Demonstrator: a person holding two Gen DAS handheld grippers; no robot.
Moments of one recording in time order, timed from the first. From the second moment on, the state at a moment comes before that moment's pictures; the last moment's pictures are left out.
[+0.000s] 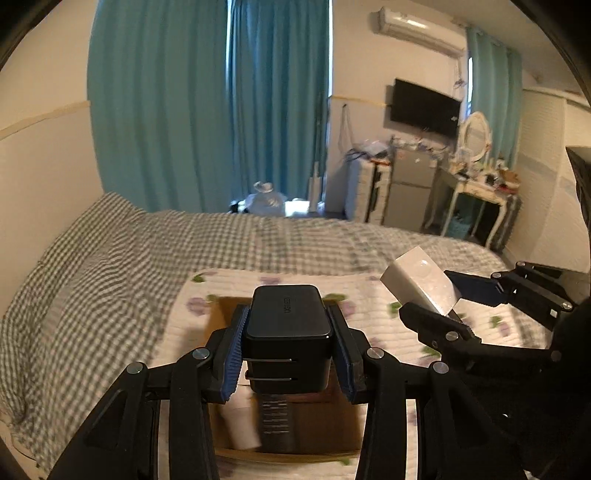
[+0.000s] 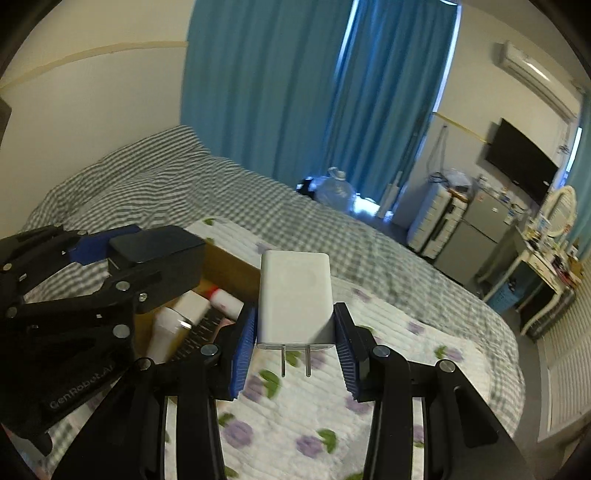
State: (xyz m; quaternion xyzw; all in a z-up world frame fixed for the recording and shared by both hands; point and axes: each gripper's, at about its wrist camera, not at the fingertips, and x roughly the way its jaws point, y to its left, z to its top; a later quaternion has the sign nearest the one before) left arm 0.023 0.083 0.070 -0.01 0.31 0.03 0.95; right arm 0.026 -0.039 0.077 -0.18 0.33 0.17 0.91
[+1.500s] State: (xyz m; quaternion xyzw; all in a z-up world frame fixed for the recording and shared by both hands) left arm 0.092 0.118 -0.014 0.04 0.38 0.03 0.92; right arm 0.143 0.005 -0.020 -0.11 0.38 0.18 0.90
